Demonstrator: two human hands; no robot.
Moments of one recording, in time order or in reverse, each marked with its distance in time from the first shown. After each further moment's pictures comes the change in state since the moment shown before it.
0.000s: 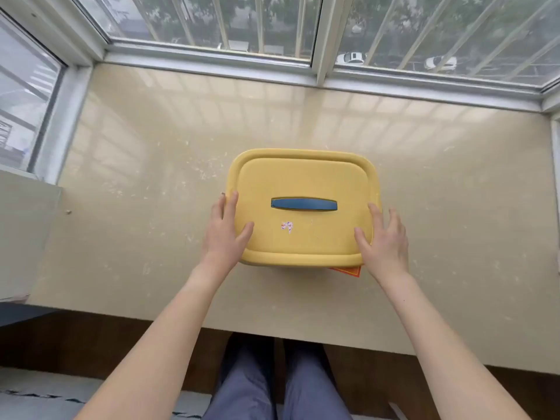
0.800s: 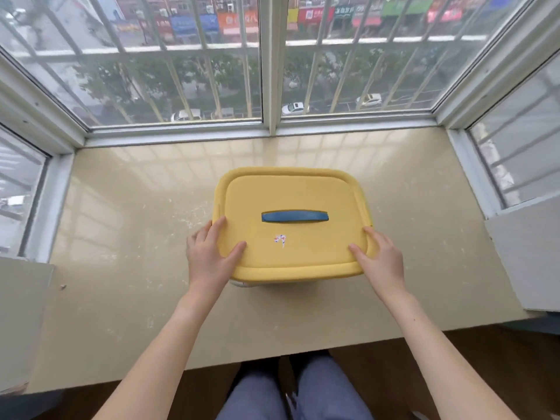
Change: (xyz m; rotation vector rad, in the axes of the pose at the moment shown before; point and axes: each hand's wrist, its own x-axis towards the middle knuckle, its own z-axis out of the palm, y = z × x) left_hand -0.033 0.039 -0.078 -0.101 0.102 0.181; right_hand -0.096 -0.023 -0.080 0.433 0.179 0.228
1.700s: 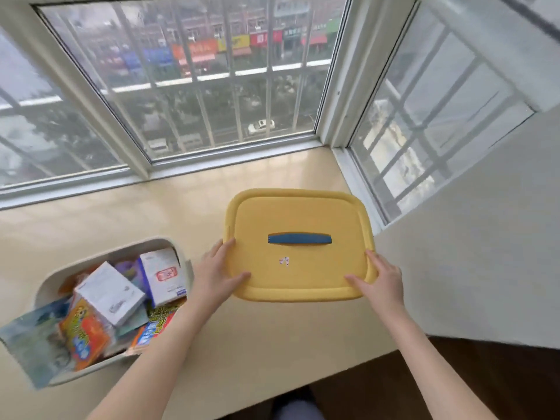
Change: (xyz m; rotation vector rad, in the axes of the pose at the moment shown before) left_hand 0.006 0.263 0.292 0.126 -0.382 0.169; right_hand 0.147 0.276 -0.235 -0.027 0.065 0.174
